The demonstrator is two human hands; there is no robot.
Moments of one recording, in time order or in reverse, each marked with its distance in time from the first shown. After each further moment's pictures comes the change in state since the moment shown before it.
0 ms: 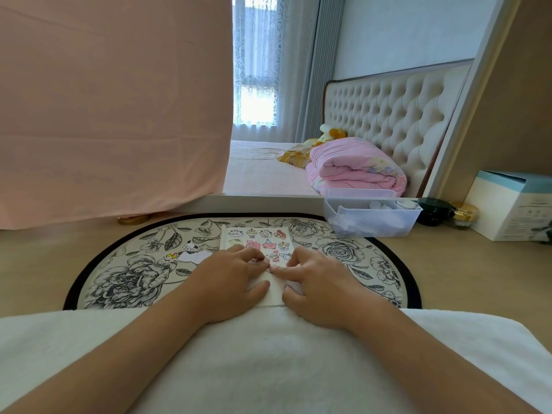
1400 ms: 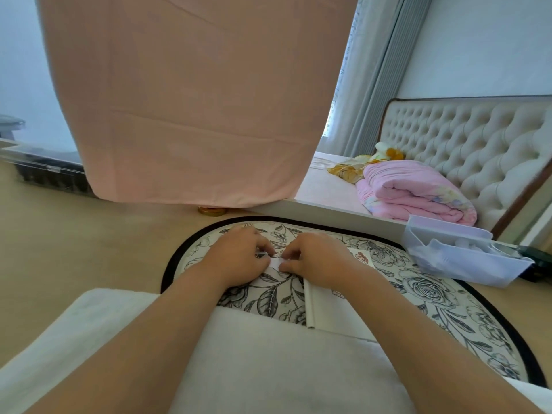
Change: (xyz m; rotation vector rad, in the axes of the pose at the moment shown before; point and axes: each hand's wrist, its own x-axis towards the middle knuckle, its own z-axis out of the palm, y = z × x) left_hand -0.030 -0.122 -0.009 -0.293 0.119 -0.450; right_hand 0.143 -0.091 0.007 -0.026 -0.028 -0.098
